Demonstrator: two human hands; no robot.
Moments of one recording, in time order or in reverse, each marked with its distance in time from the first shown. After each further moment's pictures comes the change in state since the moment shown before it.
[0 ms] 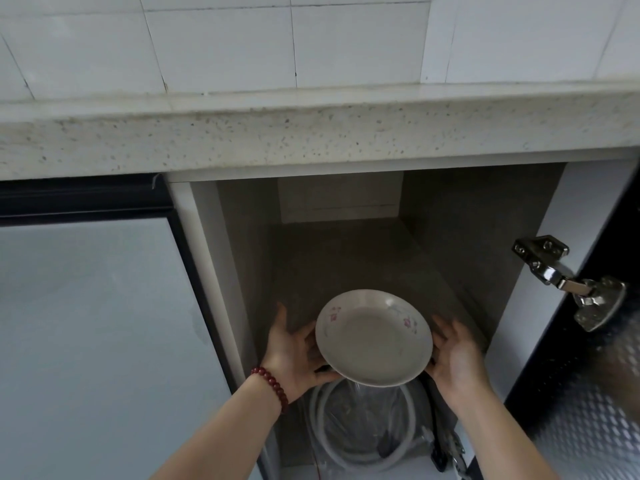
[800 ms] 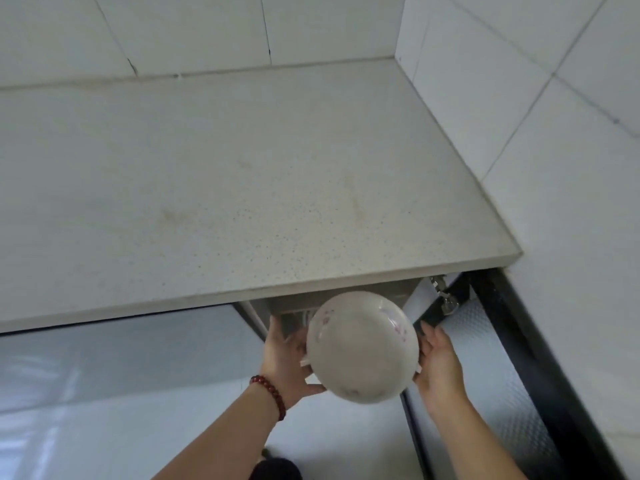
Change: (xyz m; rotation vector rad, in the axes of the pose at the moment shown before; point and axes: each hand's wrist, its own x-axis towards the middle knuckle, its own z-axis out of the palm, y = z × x) left_hand -0.206 0.065 0.104 -0.055 0.220 -0.376; right_hand -0.209 -0.160 0.058 -0.109 0.355 0.320
